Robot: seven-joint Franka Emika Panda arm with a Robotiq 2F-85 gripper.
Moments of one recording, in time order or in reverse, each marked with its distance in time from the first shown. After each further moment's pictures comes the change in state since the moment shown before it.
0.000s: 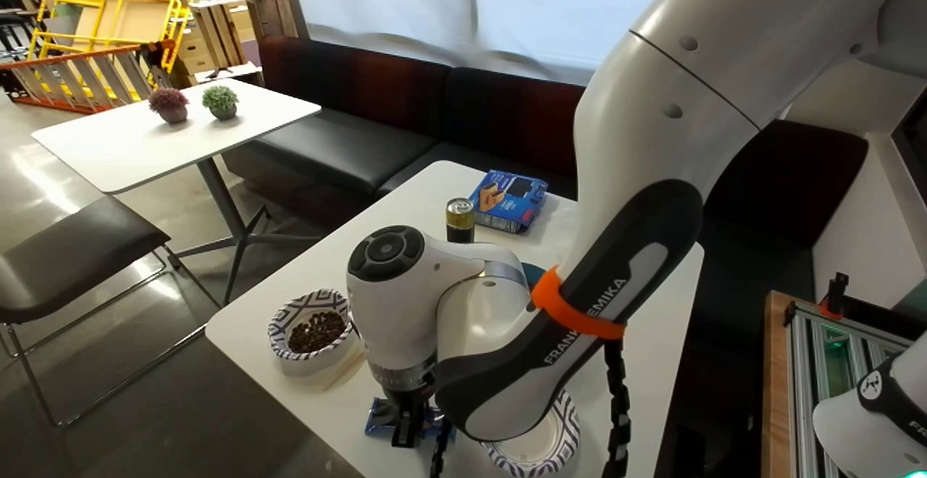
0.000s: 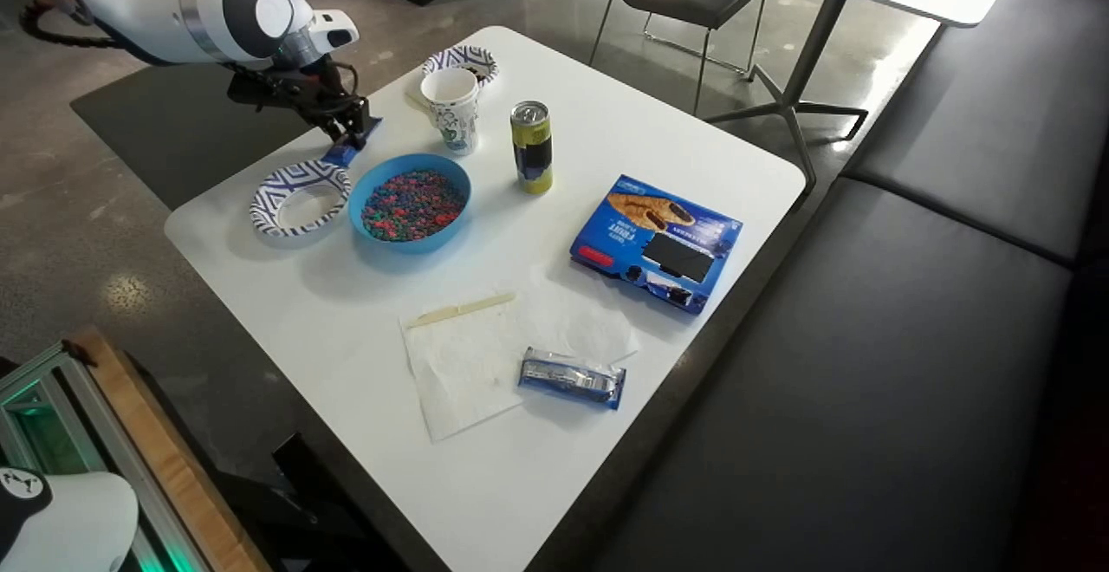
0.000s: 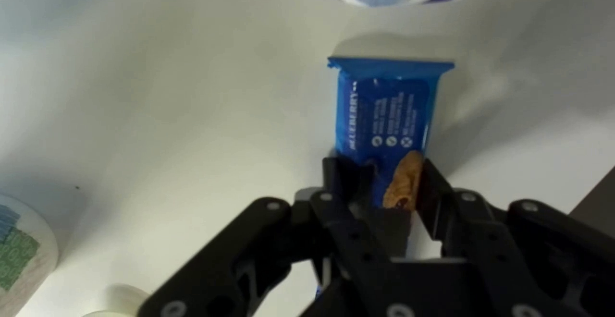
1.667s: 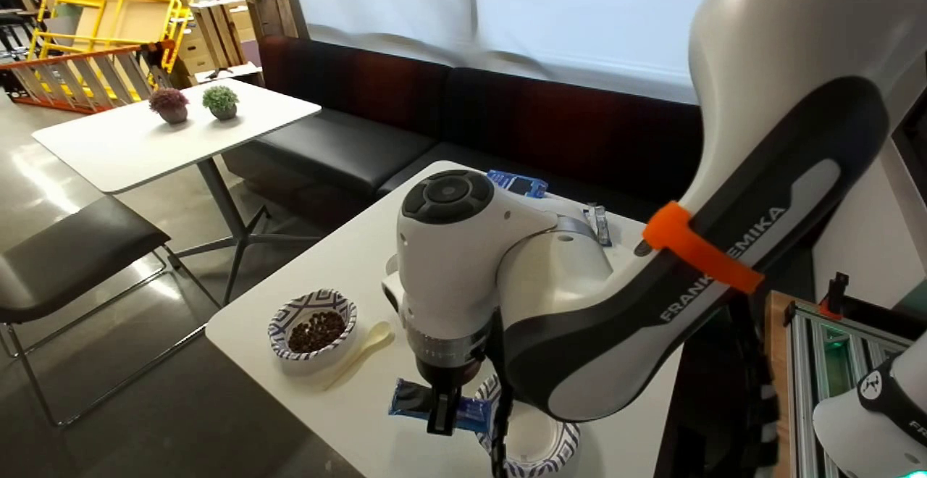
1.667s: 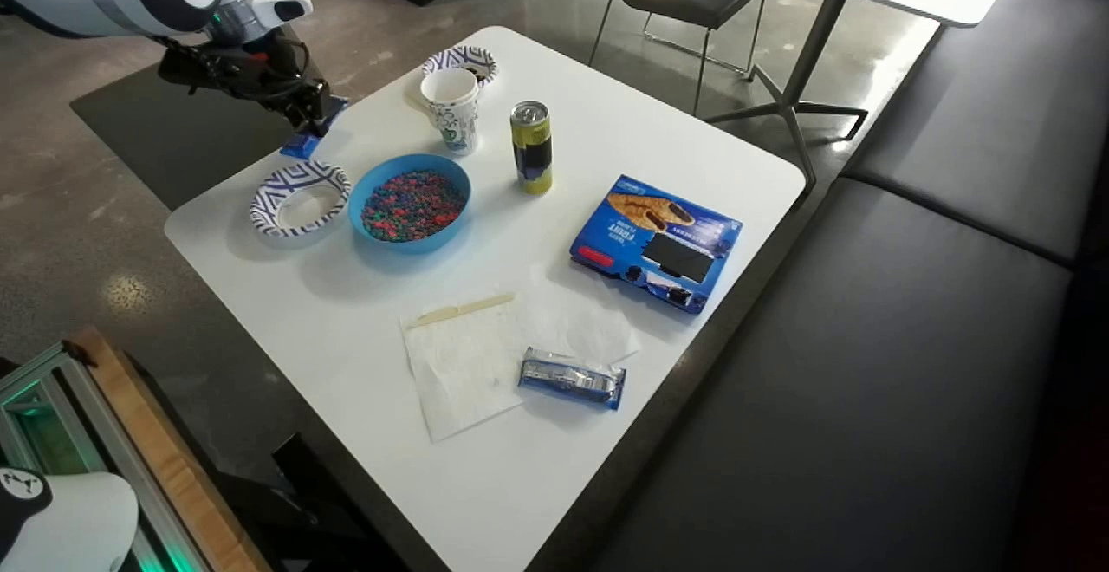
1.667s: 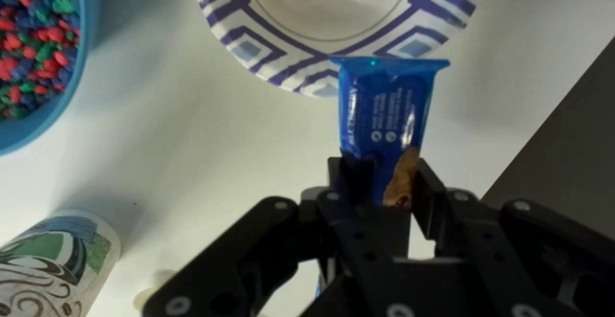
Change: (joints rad) arm -0.018 -0.271 0.034 -0.251 0.067 0.016 0.000
